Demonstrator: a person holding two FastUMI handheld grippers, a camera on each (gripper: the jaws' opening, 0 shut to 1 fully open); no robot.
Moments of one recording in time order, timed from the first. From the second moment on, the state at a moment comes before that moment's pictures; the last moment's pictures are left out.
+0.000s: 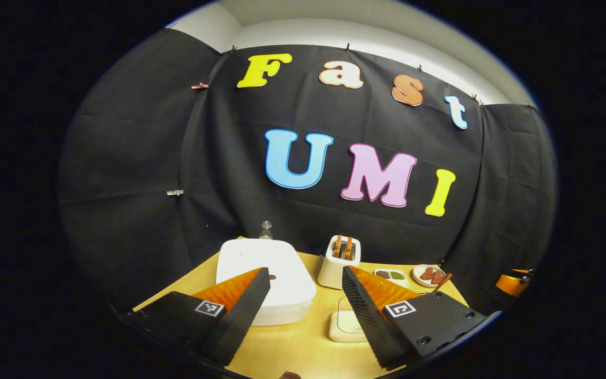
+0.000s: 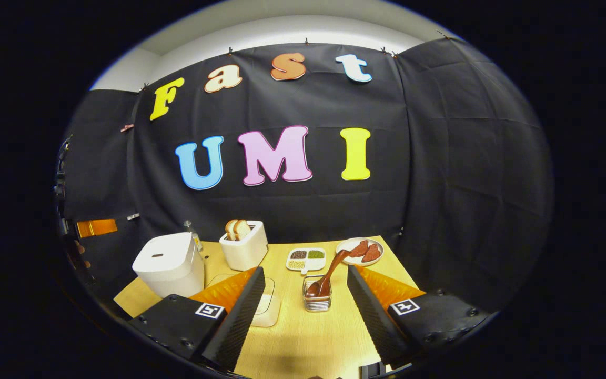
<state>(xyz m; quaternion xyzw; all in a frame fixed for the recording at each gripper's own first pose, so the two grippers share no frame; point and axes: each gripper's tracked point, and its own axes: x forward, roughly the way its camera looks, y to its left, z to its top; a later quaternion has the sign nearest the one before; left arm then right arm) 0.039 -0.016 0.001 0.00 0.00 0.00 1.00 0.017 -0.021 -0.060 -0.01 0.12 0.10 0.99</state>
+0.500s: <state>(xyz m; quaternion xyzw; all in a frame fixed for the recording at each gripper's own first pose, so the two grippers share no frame) 0.026 -0.007 -0.003 0.05 0.02 -0.07 1.00 0.005 0.015 -0.048 -0.02 0.11 0.09 0.99</state>
